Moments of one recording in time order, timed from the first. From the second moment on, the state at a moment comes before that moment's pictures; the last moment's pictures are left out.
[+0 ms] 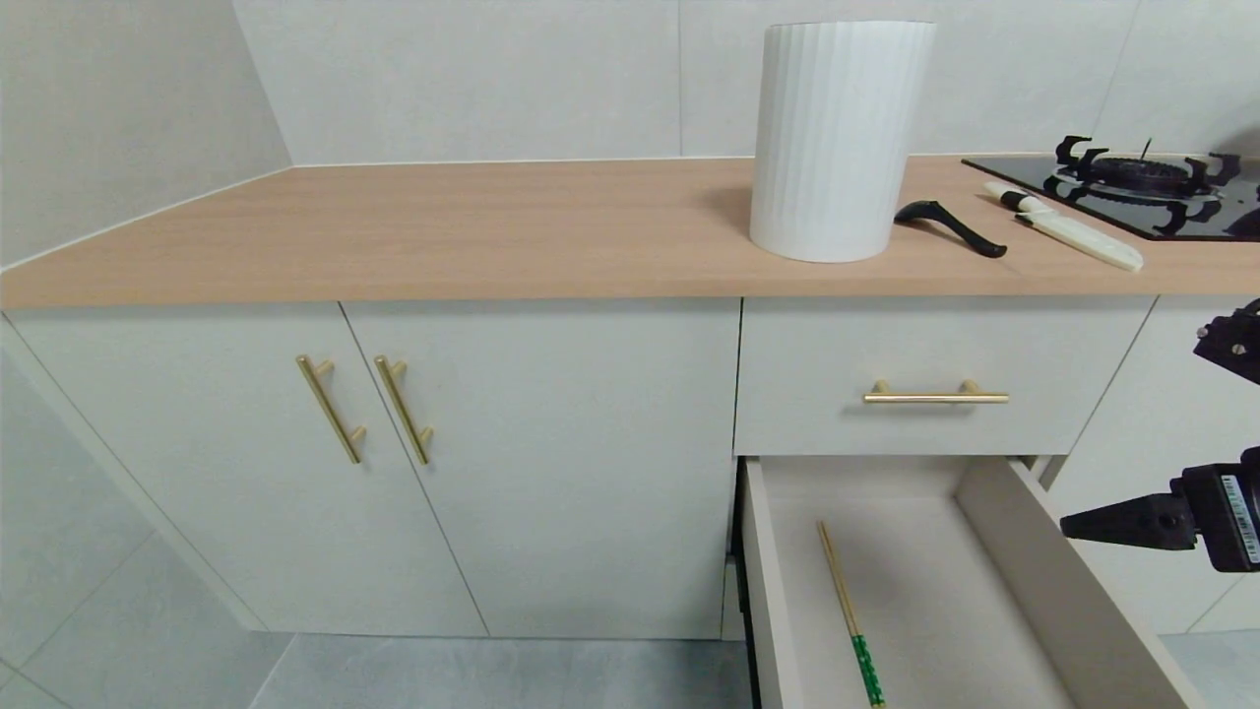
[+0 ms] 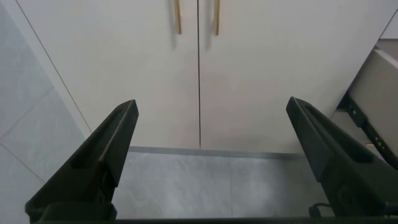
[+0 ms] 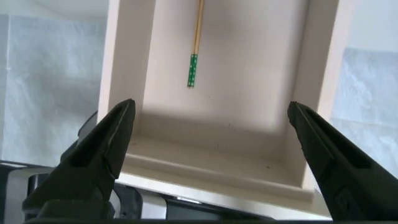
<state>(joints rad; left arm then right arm) 0.01 0.00 0.00 0.00 0.03 -0.01 0.27 1.26 -1.03 0.59 0.00 0.18</state>
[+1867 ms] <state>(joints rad) 0.01 0.00 0.00 0.00 0.03 -0.01 0.20 1.51 -1.03 0.06 0.07 -0.01</state>
